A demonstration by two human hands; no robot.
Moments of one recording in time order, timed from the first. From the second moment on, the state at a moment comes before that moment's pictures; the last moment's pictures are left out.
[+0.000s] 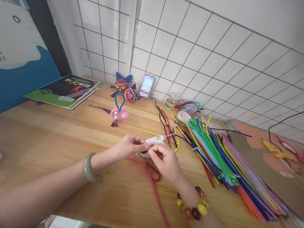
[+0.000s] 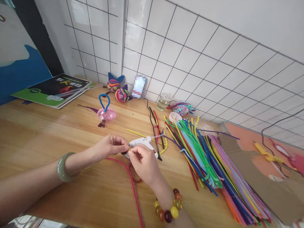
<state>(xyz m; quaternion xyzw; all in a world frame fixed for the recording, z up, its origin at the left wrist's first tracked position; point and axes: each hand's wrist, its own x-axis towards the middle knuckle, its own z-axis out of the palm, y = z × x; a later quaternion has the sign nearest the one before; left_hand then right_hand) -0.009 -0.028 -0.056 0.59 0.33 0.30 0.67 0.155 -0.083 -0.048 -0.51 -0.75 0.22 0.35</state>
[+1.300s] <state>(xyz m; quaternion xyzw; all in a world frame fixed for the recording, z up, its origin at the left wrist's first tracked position) -0.011 -0.029 -0.057 0.44 0.31 0.35 0.77 0.147 -0.087 -0.057 -0.44 -0.78 0.11 0.44</state>
